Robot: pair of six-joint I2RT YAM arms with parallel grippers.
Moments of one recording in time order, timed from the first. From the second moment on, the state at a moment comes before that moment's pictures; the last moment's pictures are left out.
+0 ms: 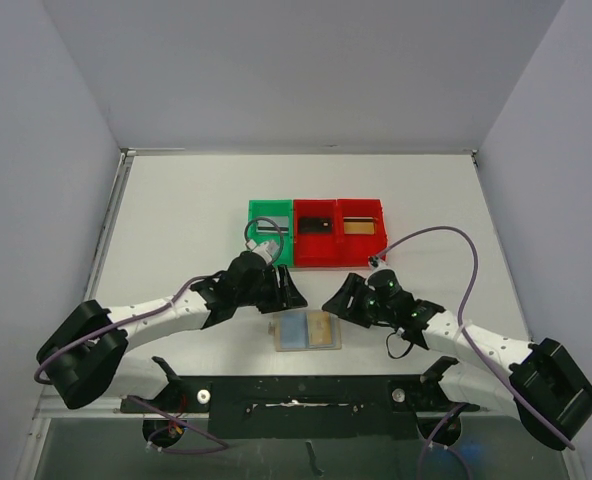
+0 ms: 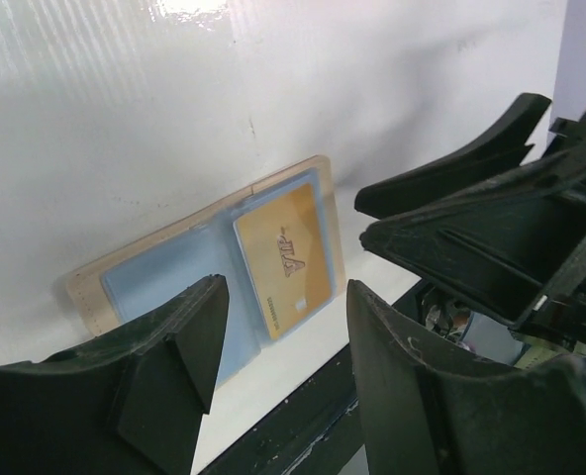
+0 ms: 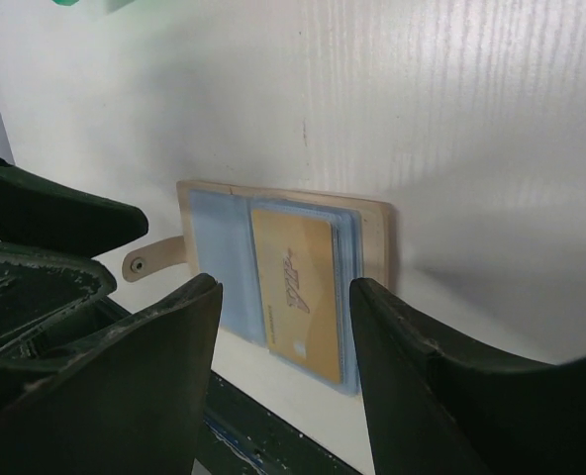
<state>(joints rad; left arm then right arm) -0.82 1.32 0.61 0.05 0.18 -0.94 0.68 1.08 0.37 0.00 -0.15 0.99</state>
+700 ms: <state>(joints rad) -0.83 1.35 0.59 0.07 0.17 -0.99 0.68 0.99 0.34 -0.04 -0.12 1.04</state>
